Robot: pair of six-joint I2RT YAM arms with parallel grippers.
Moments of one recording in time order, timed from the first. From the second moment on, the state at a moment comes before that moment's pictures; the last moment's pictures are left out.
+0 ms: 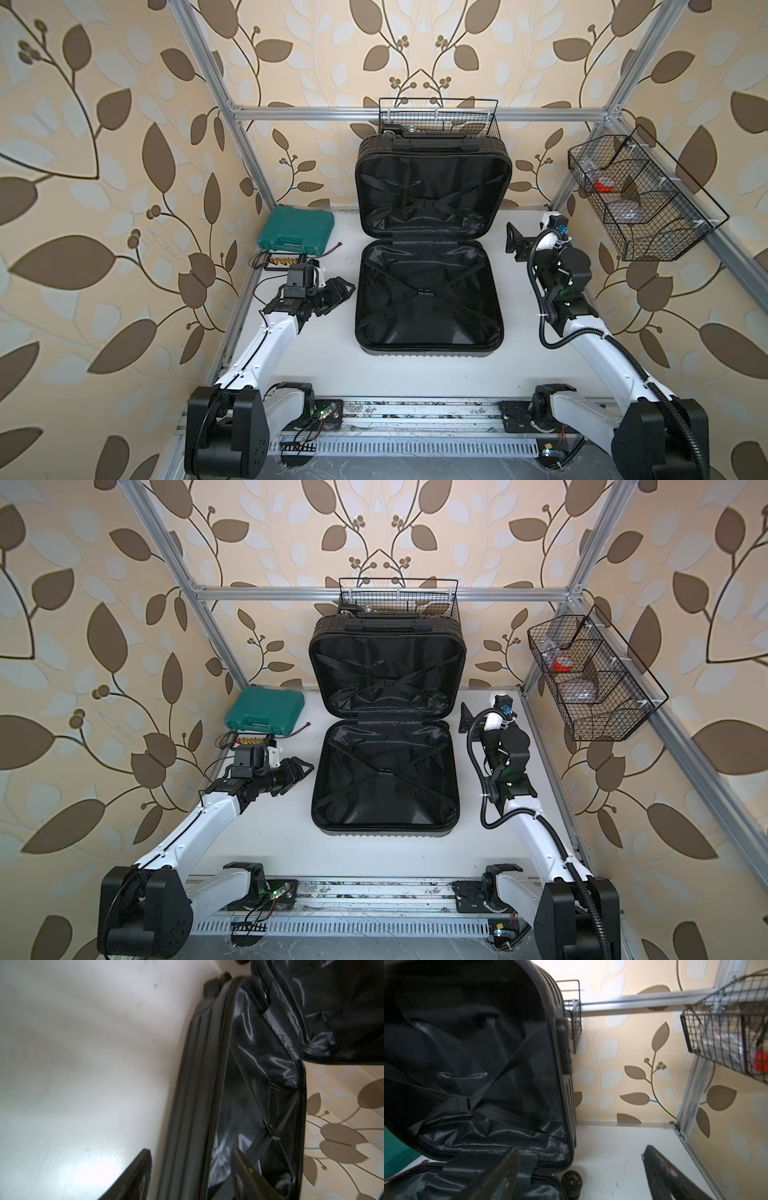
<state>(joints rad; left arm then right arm) -0.03 1.12 0.65 -0.38 0.52 -0.66 0.03 1.10 0.73 0.44 -0.04 0.08</state>
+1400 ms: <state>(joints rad) -0.04 1.32 0.74 -0.37 0.67 -0.65 0.04 1.50 1.26 0.24 -0.16 0.01</state>
